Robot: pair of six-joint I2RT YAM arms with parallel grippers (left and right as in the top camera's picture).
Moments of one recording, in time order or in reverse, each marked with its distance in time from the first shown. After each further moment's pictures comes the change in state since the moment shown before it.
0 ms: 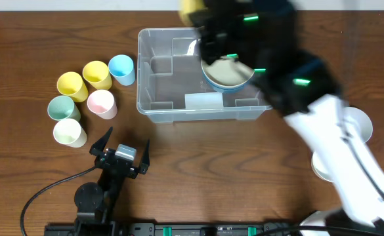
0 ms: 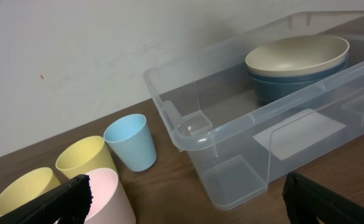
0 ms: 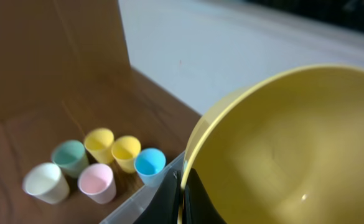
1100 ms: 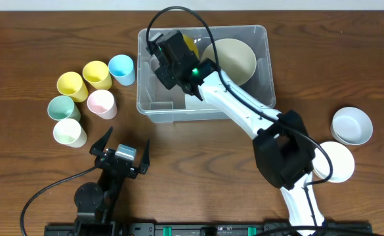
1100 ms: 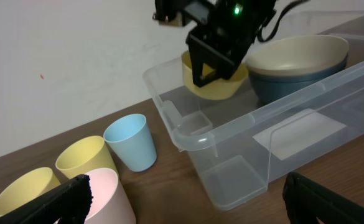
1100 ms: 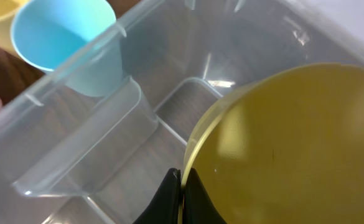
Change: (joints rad) left arm 0.000 0.000 0.000 0.000 0.000 0.000; right arm 0.079 0.568 -0.017 0.116 0.198 -0.036
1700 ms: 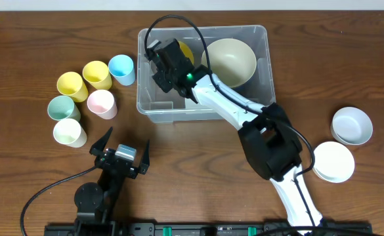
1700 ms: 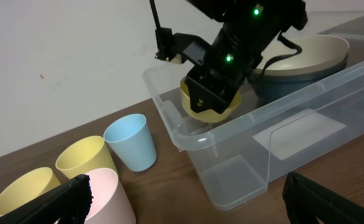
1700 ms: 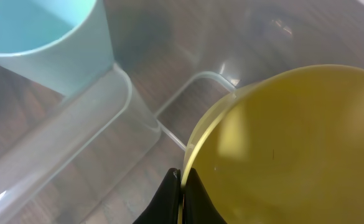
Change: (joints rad) left arm 0.000 0.000 0.000 0.000 0.000 0.000; right arm -0.002 0.116 0.000 0.120 -0.013 0.001
